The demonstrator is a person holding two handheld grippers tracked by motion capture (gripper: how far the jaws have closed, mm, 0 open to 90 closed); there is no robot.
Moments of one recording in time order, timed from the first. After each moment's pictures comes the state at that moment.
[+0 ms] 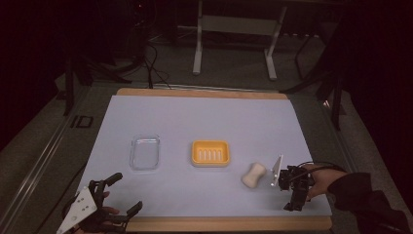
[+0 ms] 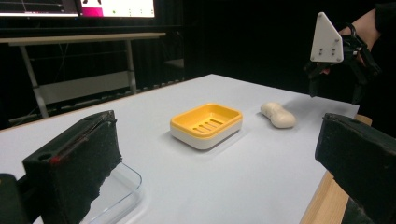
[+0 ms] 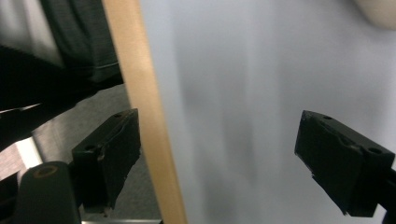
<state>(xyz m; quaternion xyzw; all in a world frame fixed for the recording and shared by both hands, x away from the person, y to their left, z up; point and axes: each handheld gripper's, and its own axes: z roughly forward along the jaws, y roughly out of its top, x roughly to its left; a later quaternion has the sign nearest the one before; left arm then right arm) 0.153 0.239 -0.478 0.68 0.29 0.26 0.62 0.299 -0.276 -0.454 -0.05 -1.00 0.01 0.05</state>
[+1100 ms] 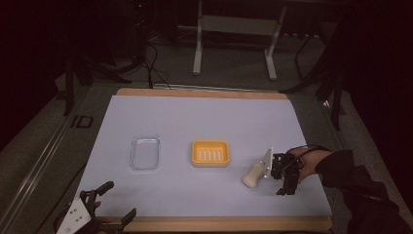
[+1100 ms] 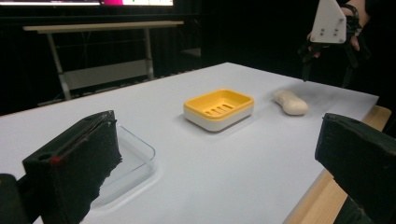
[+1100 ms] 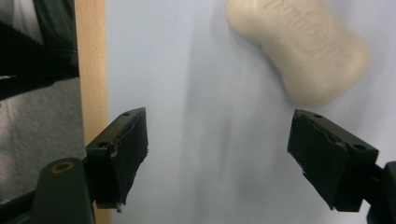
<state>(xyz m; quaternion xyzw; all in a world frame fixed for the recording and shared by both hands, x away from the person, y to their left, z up) 0.130 0.247 -0.481 0.68 0.32 0.28 0.59 0.331 -0.253 -0.446 0.07 -1.00 0.00 0.02</state>
